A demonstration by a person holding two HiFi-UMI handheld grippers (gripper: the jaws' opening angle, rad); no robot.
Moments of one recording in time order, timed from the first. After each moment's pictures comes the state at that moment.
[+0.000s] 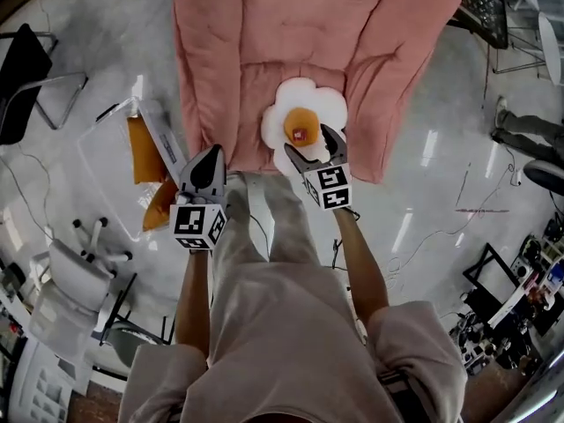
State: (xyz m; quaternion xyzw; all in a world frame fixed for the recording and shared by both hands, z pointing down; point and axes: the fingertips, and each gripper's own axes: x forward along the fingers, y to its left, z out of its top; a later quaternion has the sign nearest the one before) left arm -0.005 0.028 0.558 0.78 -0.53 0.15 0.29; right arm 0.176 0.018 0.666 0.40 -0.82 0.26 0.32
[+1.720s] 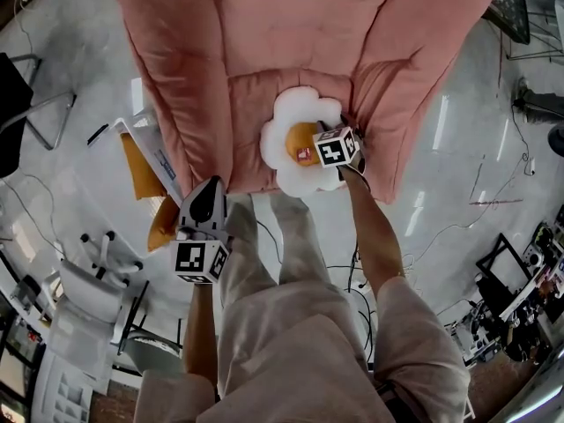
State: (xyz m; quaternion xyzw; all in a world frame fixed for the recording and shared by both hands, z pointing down) left arm 0.013 0.012 0.625 0.77 -0.51 0.19 0.33; right arm 0.288 -0.042 0.880 0.40 -0.67 0.29 0.55
